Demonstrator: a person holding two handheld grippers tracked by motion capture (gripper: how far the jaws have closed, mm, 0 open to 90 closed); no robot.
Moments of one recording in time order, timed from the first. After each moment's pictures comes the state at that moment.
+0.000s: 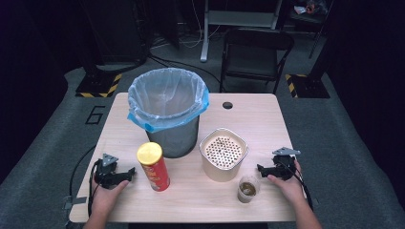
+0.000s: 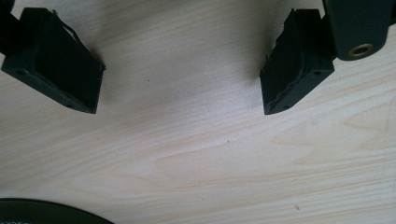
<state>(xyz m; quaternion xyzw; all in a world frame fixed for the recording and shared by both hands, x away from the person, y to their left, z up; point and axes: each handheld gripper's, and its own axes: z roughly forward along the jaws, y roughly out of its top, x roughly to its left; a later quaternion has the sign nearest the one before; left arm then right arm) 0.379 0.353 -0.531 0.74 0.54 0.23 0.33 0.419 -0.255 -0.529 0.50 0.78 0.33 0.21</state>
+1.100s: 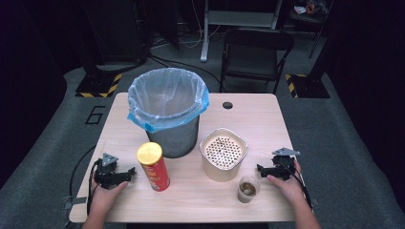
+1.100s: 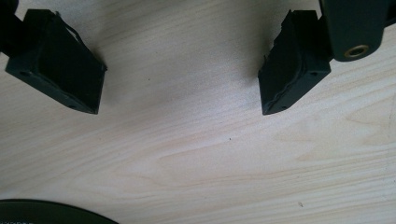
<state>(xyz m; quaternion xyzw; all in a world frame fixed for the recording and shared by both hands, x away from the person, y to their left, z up) 0.379 0.353 -0.531 0.73 0.54 0.24 0.34 0.417 -0.252 -0.529 0.51 0.77 0.33 0.21</state>
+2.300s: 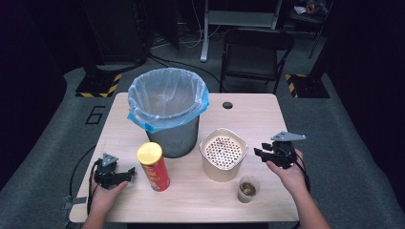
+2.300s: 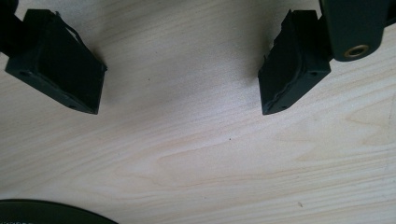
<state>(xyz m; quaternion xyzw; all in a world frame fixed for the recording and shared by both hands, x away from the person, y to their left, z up) 0.379 0.353 -0.531 0.73 0.54 0.24 0.34 0.405 -0.216 -0.419 0.44 0.78 0.40 0.19</state>
